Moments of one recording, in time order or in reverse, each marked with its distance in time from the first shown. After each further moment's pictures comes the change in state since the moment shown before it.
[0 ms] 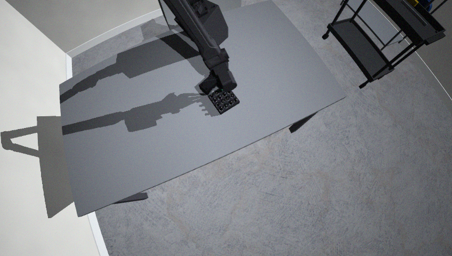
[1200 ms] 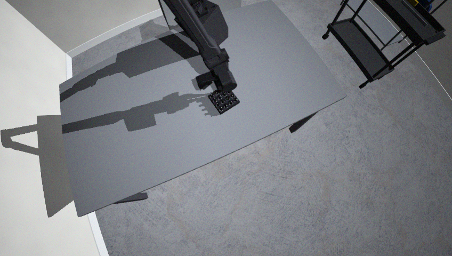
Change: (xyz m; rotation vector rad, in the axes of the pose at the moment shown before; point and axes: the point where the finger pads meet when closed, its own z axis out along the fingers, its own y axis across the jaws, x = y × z) arm -0.001 0.002 0.000 -0.006 0.001 0.411
